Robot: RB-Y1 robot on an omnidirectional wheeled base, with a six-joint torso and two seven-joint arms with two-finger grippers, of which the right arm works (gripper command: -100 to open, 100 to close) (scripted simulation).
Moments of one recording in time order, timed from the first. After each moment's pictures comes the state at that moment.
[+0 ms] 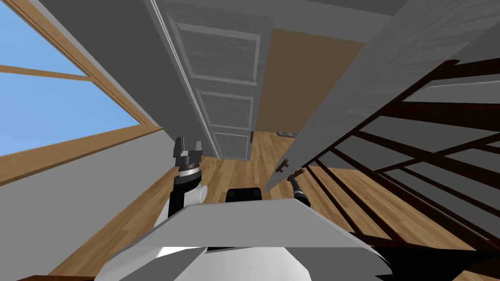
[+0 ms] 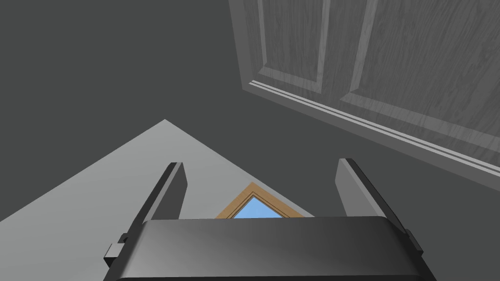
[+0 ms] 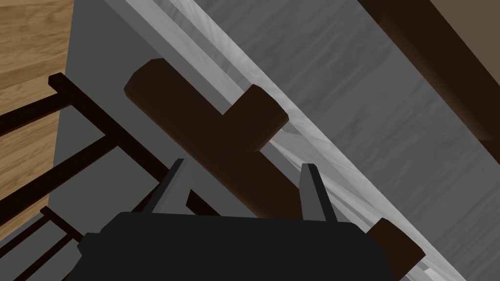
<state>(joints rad) 0.18 -0.37 -0.13 -0.59 -0.14 -0.80 0.35</state>
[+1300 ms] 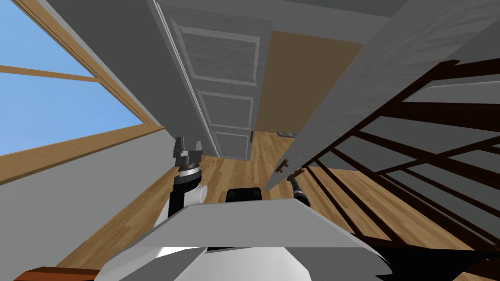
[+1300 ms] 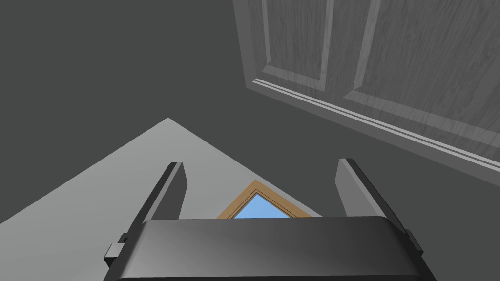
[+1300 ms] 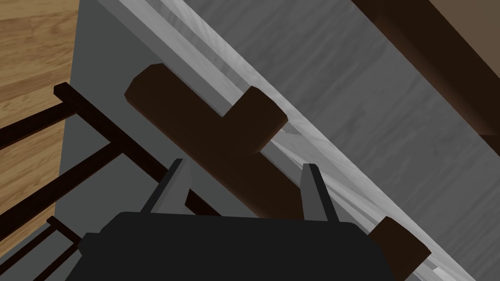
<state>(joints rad) 0.18 -0.37 -0.12 -0.60 -0.15 -0.78 0.32</state>
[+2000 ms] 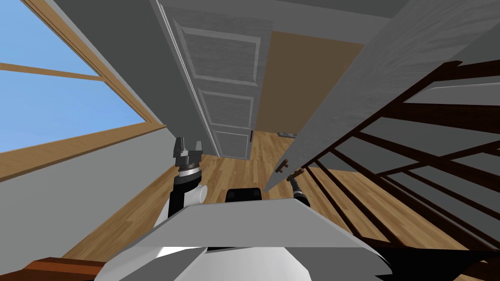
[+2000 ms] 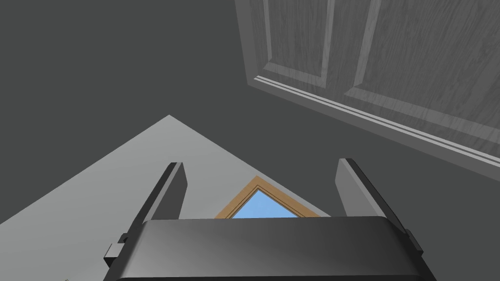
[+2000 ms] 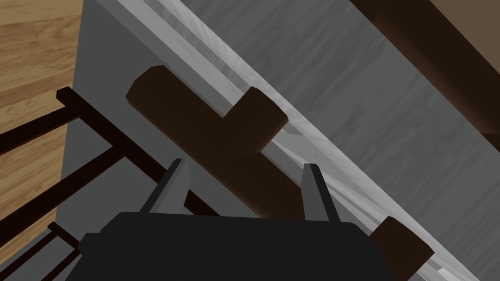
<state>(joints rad) 0.19 -0.37 -0.11 -0.61 -0.15 -0.78 0.29</state>
